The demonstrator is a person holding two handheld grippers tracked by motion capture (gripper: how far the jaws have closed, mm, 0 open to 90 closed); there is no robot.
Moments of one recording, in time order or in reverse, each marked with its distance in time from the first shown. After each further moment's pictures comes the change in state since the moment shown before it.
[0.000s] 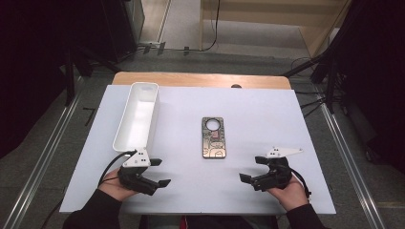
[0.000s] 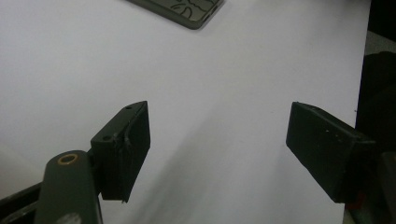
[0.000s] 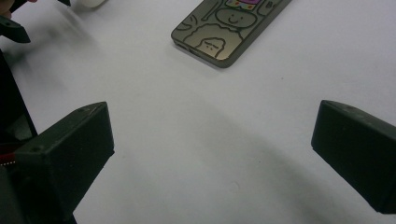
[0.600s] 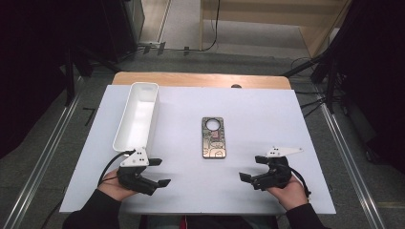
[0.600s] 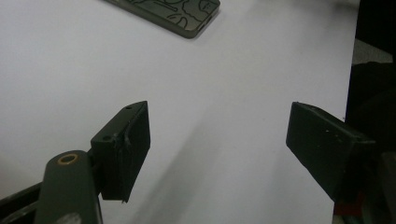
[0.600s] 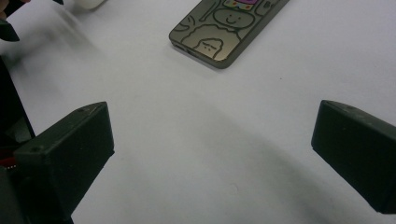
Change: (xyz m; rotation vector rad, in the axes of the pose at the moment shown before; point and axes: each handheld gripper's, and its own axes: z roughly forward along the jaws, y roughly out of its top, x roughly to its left) left arm 0.000 0.001 -0.004 -0.027 -0.019 -0.005; right arm -0.001 0.001 0.001 -0.007 -0.003 0.009
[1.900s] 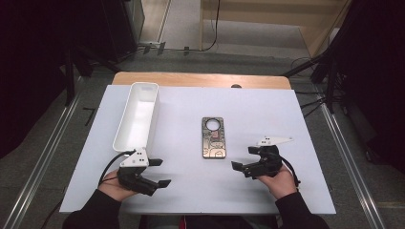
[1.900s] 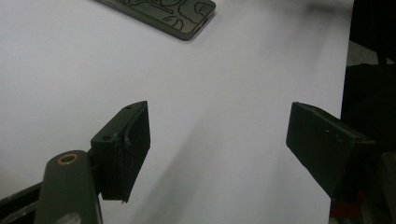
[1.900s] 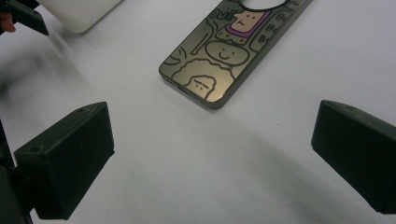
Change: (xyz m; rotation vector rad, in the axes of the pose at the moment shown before) left arm 0.000 0.000 0.001 -0.005 -0.015 -0.007; right arm -0.004 0.027 0.023 -0.012 -0.013 0.011
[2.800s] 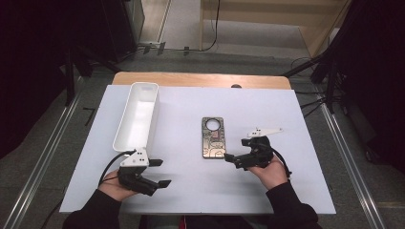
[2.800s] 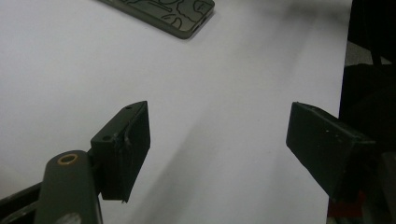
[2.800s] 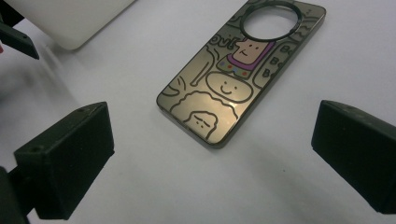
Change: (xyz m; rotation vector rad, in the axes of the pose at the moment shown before) left arm 0.000 0.000 0.000 0.003 -0.006 -0.006; right arm 0.005 0.027 0.019 -0.001 -0.018 -0.015
